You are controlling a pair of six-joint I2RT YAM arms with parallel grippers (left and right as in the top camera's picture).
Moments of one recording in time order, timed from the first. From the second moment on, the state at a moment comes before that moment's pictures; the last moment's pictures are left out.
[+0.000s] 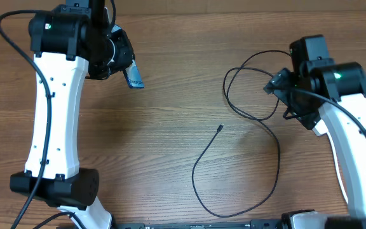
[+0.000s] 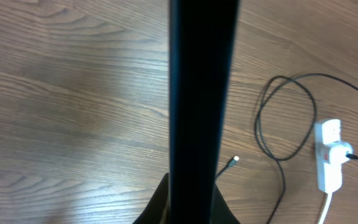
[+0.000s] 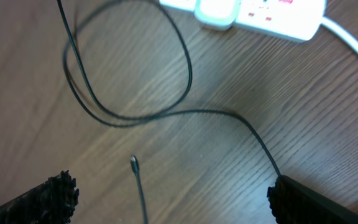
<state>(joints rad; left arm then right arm) -0.15 1.86 2.25 -1.55 0.17 -0.53 0.14 1.50 1.56 -1.37 0.12 0.91</state>
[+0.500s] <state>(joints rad) -0.15 1.89 2.25 -1.49 0.17 -0.51 0.17 1.65 1.56 -1.36 0.02 0.81</state>
